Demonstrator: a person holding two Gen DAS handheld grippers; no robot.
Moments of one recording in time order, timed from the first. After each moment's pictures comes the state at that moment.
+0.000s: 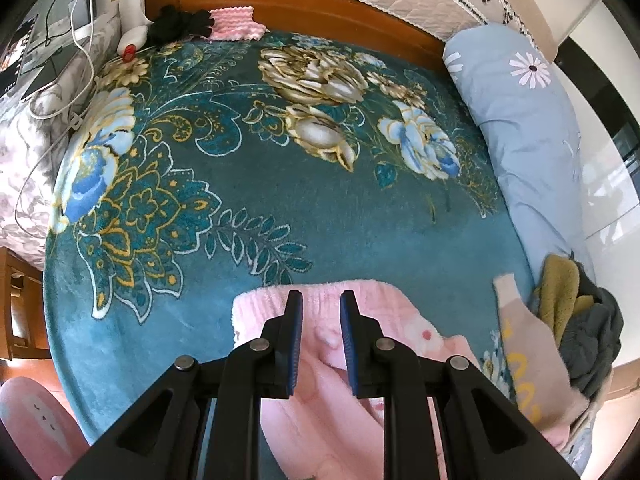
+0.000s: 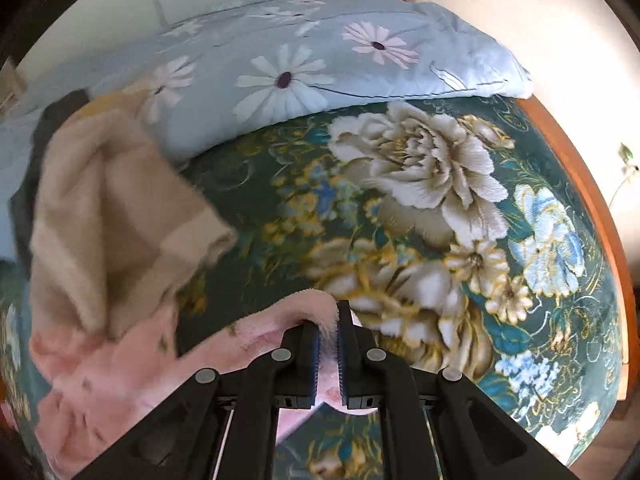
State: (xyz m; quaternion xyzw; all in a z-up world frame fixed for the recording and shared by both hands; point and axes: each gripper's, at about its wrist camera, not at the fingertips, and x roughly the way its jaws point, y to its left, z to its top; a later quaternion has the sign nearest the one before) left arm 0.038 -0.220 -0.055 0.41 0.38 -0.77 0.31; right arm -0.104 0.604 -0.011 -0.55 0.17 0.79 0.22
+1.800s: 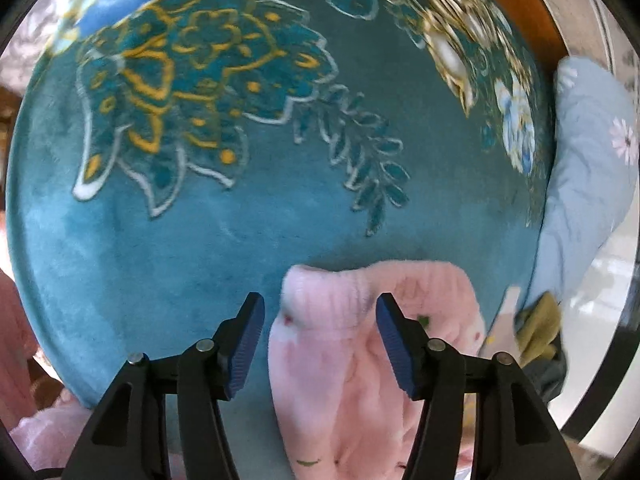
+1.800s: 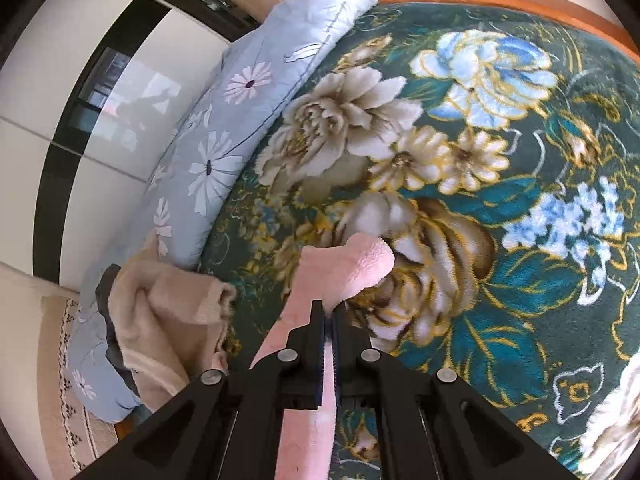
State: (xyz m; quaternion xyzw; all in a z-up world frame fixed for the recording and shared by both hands) left arm 0.068 -0.265 -0.138 0.48 0.59 -0.59 0.28; right arm 0.074 0.675 -0.049 -0.36 0.48 0.76 0.24
